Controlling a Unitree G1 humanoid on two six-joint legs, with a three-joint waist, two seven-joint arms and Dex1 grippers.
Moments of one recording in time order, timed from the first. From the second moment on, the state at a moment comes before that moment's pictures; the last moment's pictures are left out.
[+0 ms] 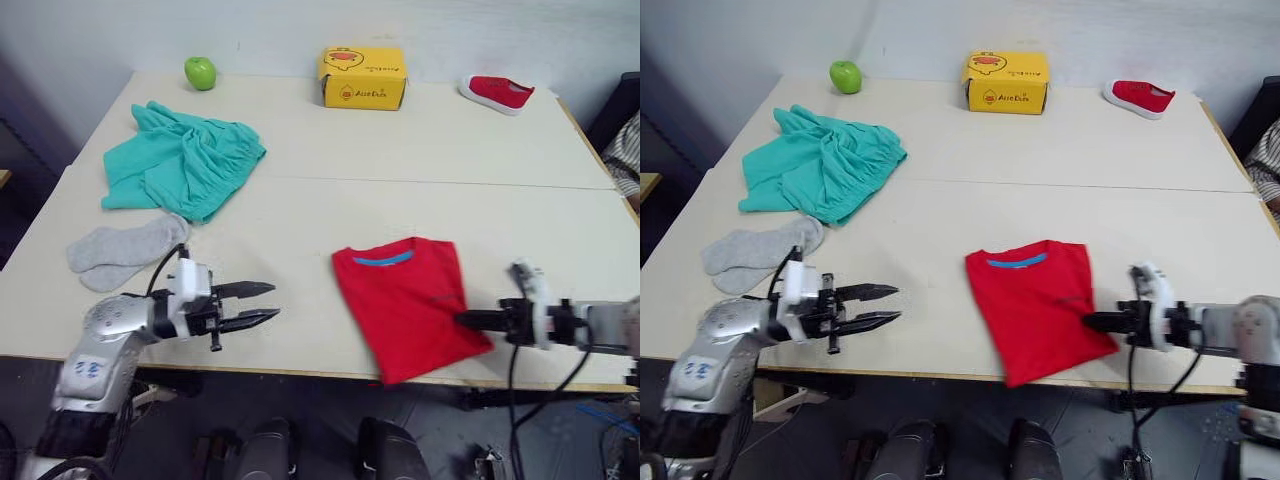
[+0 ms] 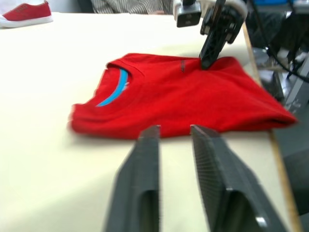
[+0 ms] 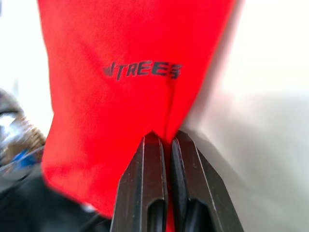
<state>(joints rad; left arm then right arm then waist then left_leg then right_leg) -0.13 0.67 0.11 -0.21 -0.56 0.18 -1.10 -0.37 -0.89 -0.30 0.14 0.79 1.51 0.73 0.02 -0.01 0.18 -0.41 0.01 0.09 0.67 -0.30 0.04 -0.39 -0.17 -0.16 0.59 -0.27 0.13</state>
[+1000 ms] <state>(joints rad) 0.01 0.71 0.28 -0.45 -0.70 0.40 -0.97 -0.47 -1.09 -0.35 0.75 0.44 0.95 0.85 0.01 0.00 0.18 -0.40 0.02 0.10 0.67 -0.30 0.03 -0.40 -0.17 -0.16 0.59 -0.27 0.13</state>
